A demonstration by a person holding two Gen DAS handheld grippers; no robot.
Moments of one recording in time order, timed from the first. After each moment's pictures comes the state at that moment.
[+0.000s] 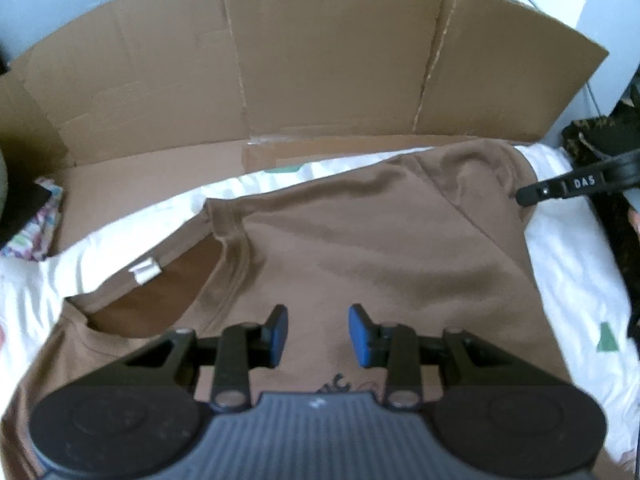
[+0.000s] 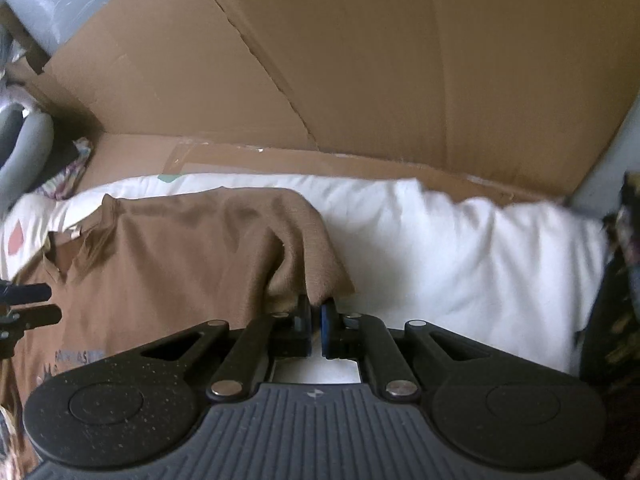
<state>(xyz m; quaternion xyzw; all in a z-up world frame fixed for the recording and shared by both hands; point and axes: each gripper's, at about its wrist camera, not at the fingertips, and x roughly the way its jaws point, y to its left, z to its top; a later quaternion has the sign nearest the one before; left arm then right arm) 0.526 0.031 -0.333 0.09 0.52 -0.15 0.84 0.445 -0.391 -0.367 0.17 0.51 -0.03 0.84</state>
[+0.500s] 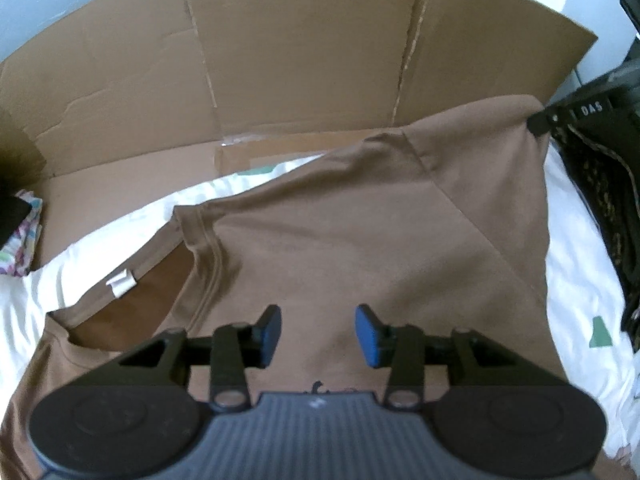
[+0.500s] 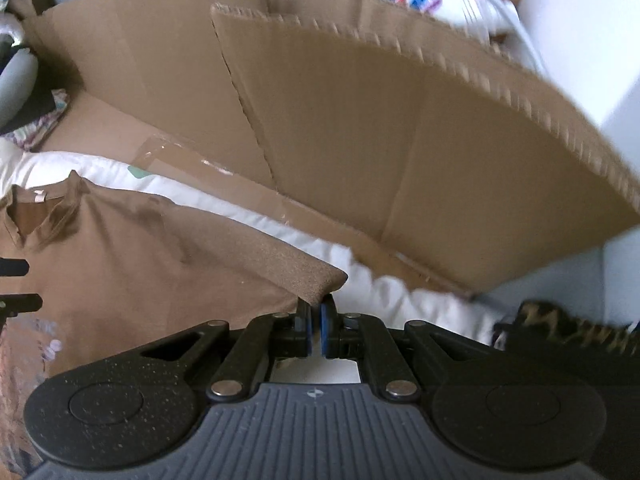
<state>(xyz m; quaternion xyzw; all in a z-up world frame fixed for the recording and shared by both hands) 0.531 0.016 -0.336 0.10 0.53 -0.17 0.83 0.472 -0.398 -0.308 0.02 0.53 -0.05 0.84</state>
